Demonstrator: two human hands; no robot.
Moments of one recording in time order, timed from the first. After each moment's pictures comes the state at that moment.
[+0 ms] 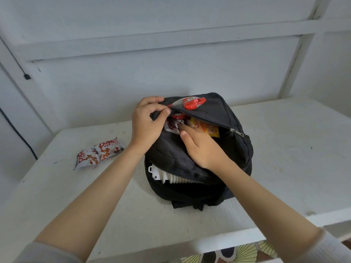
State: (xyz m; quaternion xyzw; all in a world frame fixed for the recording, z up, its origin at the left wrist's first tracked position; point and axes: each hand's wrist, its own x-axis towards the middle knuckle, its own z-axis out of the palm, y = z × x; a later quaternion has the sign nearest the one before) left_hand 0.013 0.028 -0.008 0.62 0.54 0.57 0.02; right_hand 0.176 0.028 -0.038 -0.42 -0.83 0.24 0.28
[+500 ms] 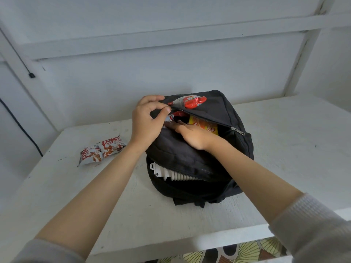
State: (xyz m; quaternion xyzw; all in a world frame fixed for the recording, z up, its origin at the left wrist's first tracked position) left_hand 0.011 0.023 -0.006 0.62 0.55 0.56 0.02; right_hand 0.156 0.062 -0.024 -0.40 -0.83 0.36 0.12
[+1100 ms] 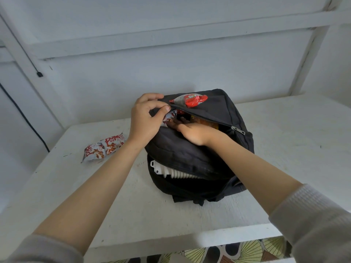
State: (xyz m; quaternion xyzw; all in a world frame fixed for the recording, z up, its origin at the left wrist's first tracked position) left_hand 0.009 0.021 -0.004 0.63 0.55 0.54 -0.01; right_hand 0.157 0.068 -0.018 -0.42 -0.86 0.28 0.06
